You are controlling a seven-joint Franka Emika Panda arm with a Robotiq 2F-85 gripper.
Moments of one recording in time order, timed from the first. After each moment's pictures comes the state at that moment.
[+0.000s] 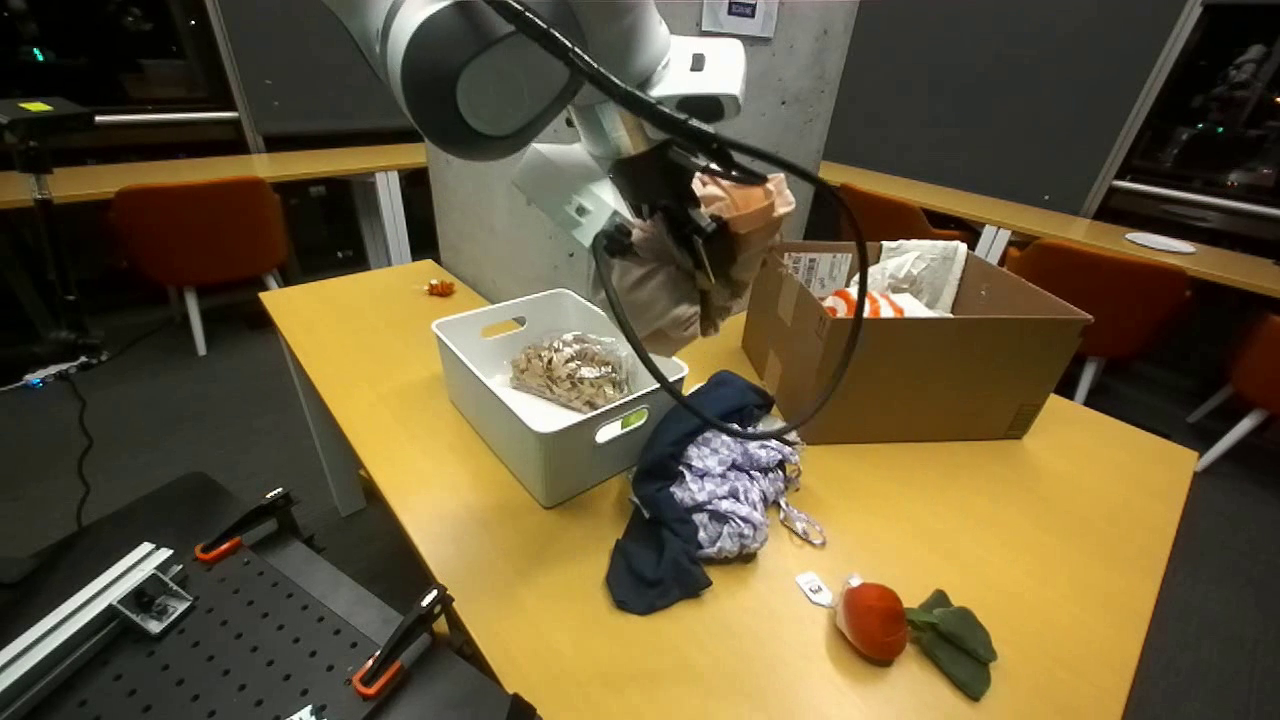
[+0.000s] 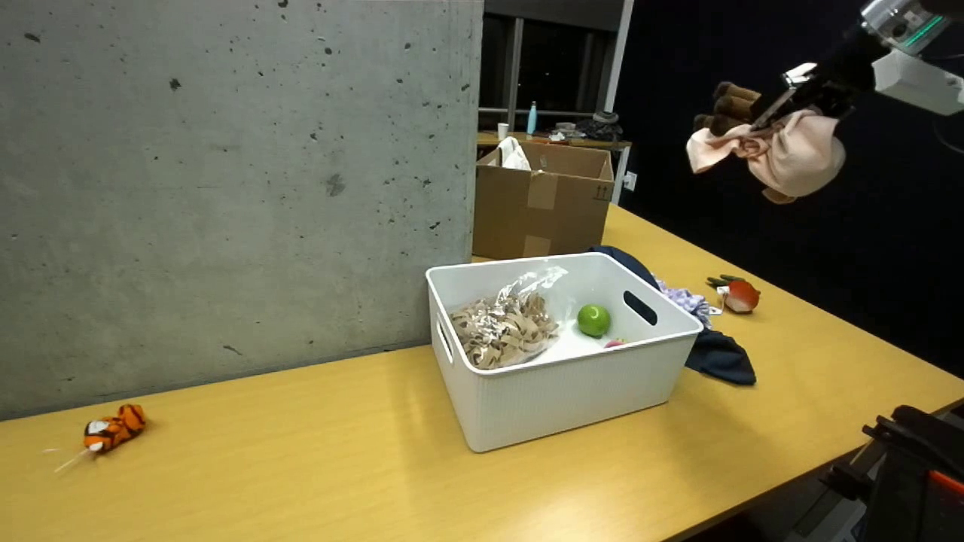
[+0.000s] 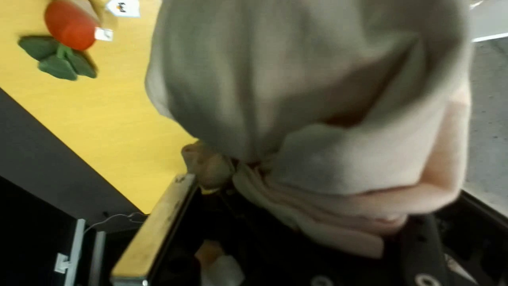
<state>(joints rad) -0.32 0.09 0.00 -2.16 0.20 2.88 -0.06</state>
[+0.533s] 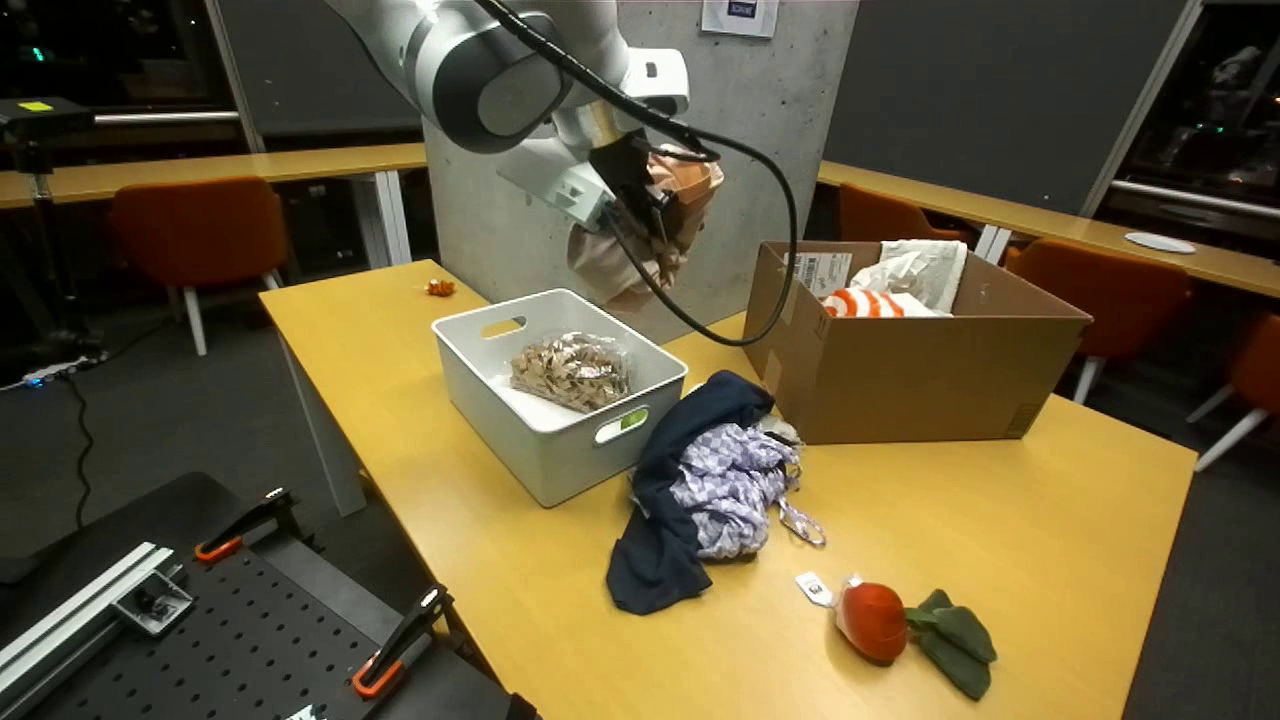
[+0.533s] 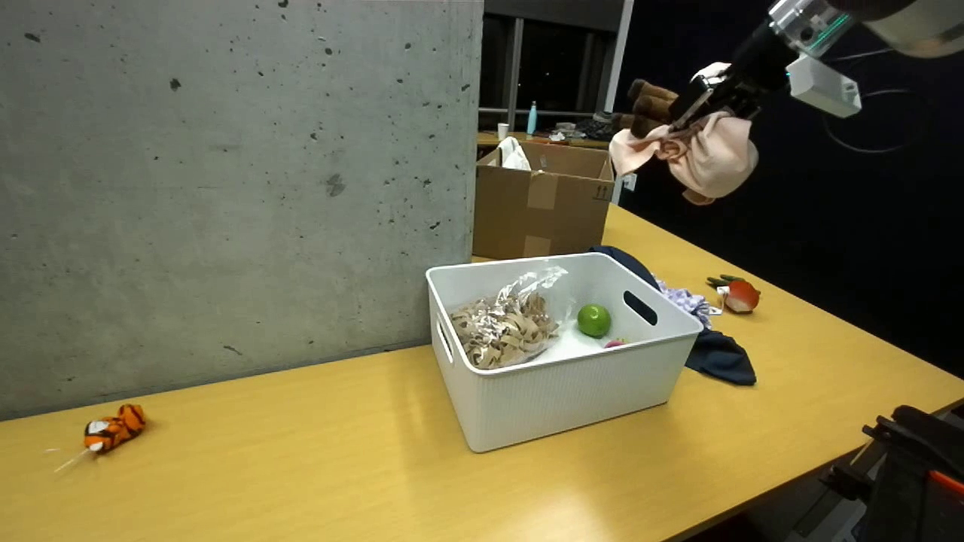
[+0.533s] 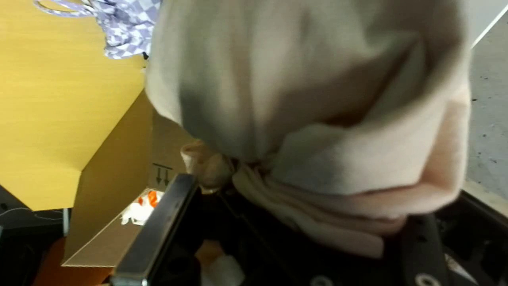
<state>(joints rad) -0.28 0.25 0.13 -1.99 0.25 2.86 -0.17</state>
